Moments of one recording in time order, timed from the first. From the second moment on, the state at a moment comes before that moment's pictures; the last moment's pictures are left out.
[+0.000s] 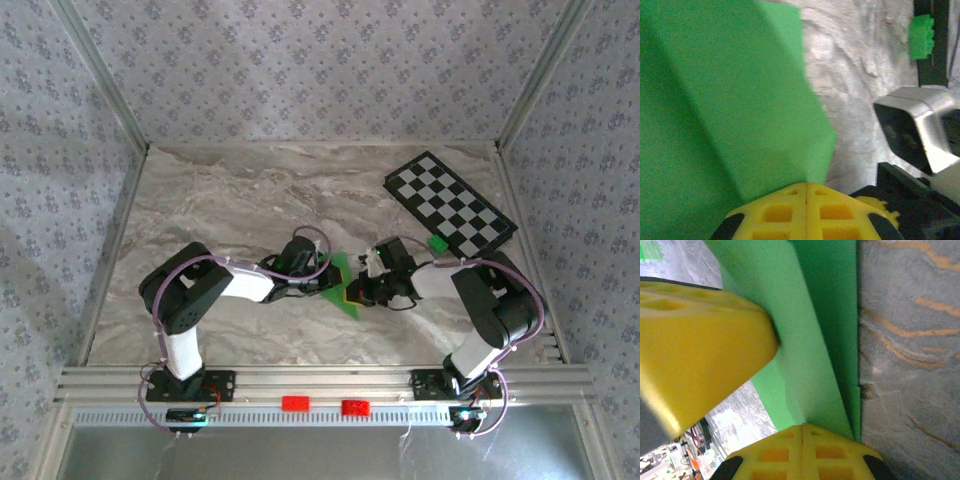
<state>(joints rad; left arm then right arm) -0.83 1.83 0.76 0.42 0.36 -1.07 0.52 1.62 0.56 0.03 -0.70 0.66</state>
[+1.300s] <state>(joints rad) -0.56 1.93 0.95 0.15 0.49 -0.91 0.48 1.63 0.54 0.04 -0.76 0.57</state>
